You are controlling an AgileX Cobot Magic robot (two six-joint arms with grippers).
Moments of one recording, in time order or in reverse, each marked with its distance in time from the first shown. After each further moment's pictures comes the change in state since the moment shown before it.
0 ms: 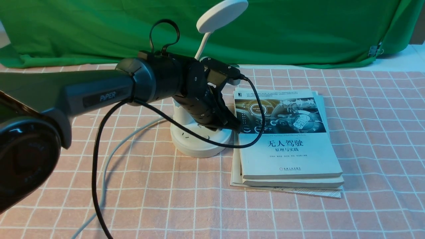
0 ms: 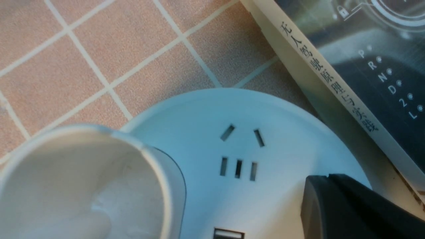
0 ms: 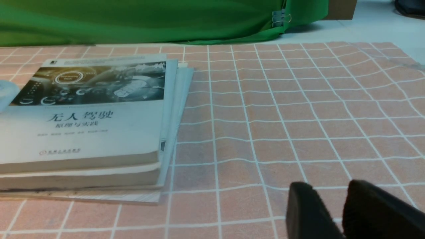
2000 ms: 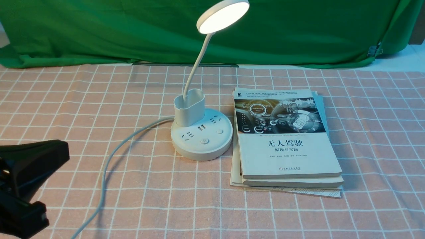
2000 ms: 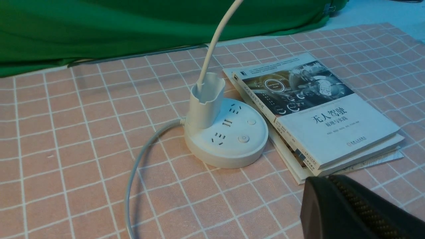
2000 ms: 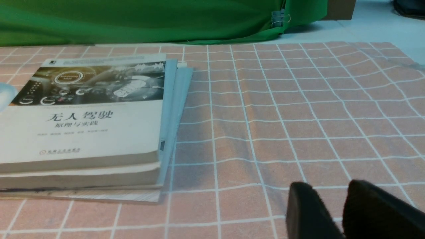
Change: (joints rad) right arm 0.000 0.000 0.000 0.000 0.000 0.000; left arm 0.000 -1.631 0.990 0.181 -0.057 -0.363
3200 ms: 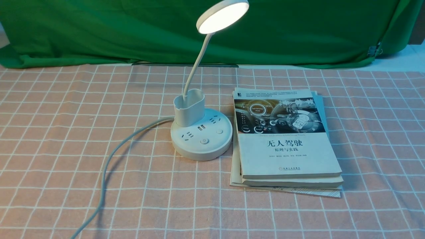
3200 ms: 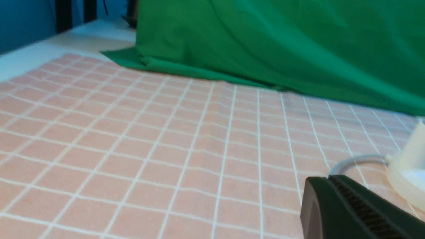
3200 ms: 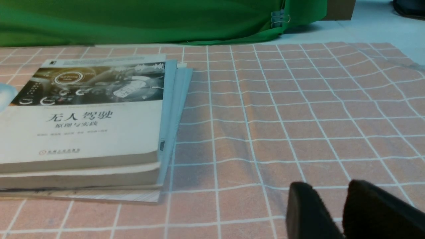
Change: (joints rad) right arm 0.000 0.000 0.000 0.000 0.000 0.000; left arm 0.605 -0.523 0.617 -0.033 -0.323 -0.015
